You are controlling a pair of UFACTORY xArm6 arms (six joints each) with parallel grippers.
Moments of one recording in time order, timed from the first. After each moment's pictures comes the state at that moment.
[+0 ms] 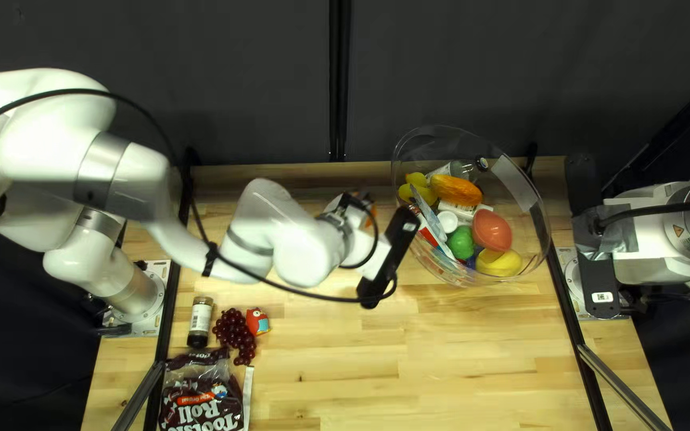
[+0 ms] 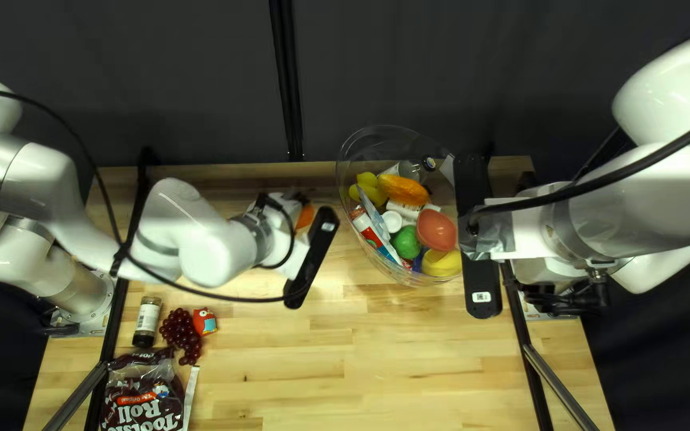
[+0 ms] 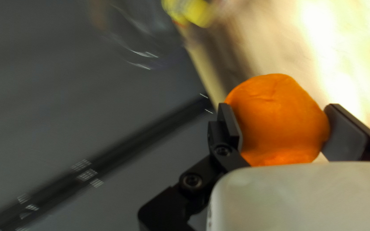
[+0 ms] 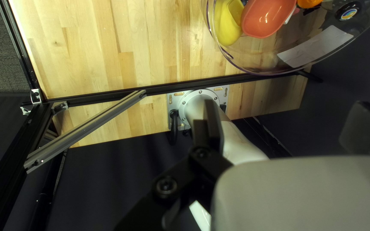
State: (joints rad) left arm -0.10 -0.04 -1.11 0.96 0.91 0.04; right arm 0.64 -0.42 -1.41 -0.24 2.01 0.53
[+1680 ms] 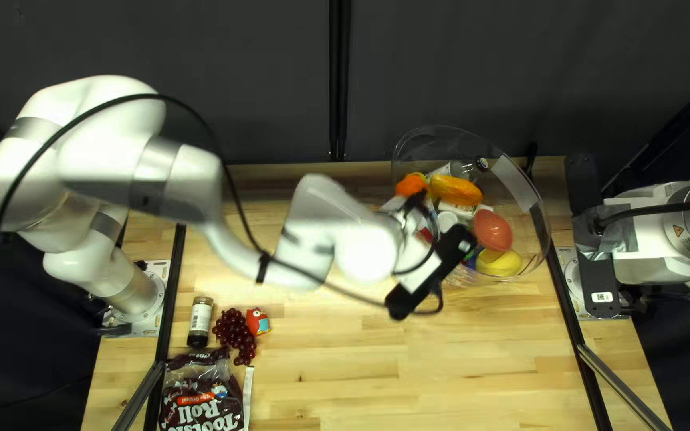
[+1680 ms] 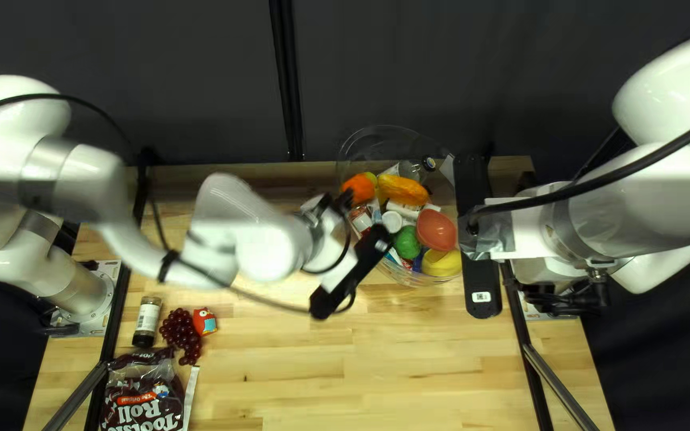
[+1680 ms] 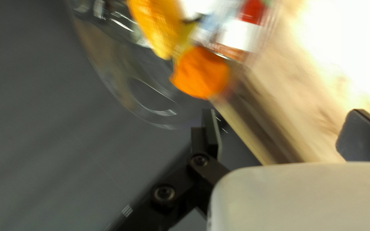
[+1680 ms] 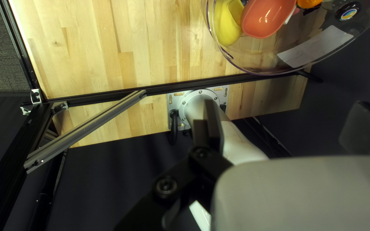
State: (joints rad) left arm -0.40 0.05 -1.33 0.64 1.38 0.18; right arm 0.64 -0.42 -1.41 -0.24 2.01 0.53
